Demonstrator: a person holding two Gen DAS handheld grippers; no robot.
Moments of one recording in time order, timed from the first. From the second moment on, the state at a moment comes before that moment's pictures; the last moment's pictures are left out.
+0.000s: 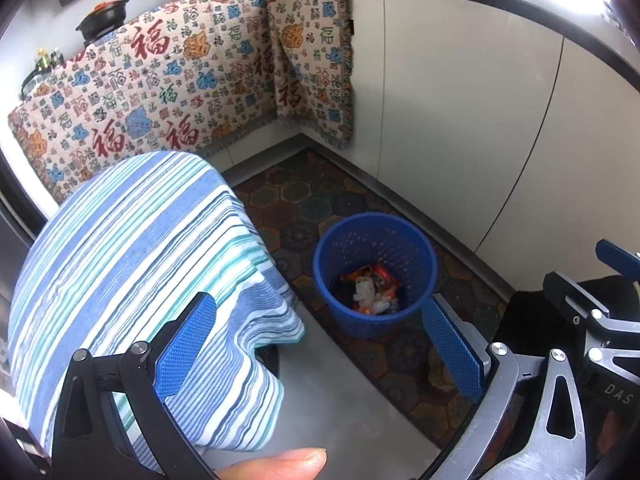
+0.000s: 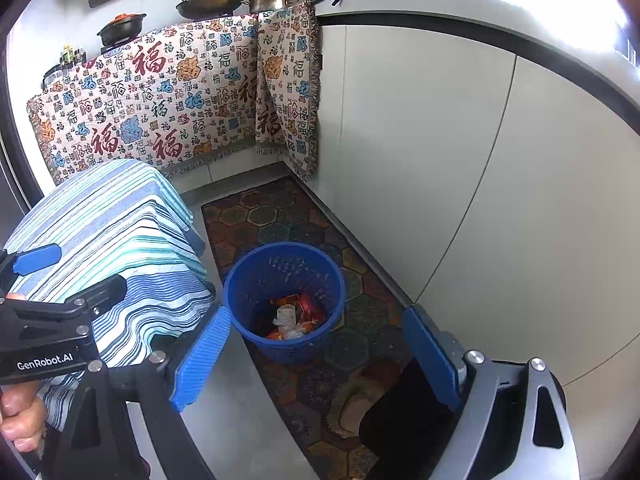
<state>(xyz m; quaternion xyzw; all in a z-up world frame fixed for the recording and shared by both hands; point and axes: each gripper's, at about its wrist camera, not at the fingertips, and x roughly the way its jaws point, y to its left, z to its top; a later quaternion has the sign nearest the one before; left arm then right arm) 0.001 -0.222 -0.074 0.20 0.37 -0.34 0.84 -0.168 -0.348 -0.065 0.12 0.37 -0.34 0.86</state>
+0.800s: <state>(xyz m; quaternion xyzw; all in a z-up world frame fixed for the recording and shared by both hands) 0.005 -0.219 -0.077 0.20 0.38 -0.35 0.83 -0.163 -0.339 -0.071 0.12 0.38 -0.33 0.86</state>
